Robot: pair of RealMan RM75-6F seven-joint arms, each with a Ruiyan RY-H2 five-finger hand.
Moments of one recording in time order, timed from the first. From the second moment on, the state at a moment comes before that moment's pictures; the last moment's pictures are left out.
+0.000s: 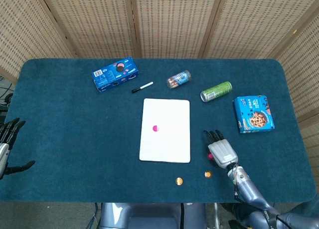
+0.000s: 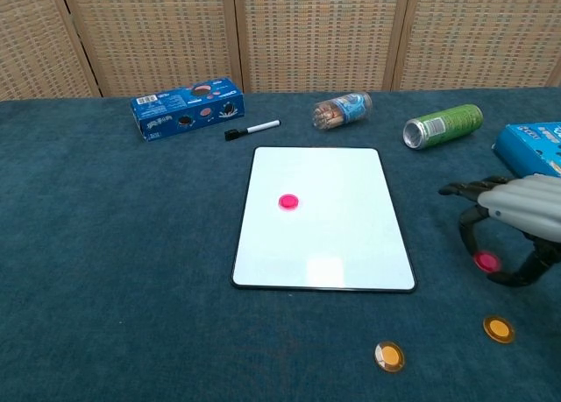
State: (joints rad) left arm -0.12 -0.88 -0.04 -1.87 1.46 1.40 -0.01; right arm 0.57 -1.43 0.02 -1.58 -1.16 0.99 -0.52
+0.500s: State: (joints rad) left arm -0.14 -0.88 -0.05 -1.87 1.41 1.36 0.00; right arm 0.89 -1.60 0.25 -1.54 -0.79 0.94 -0.79
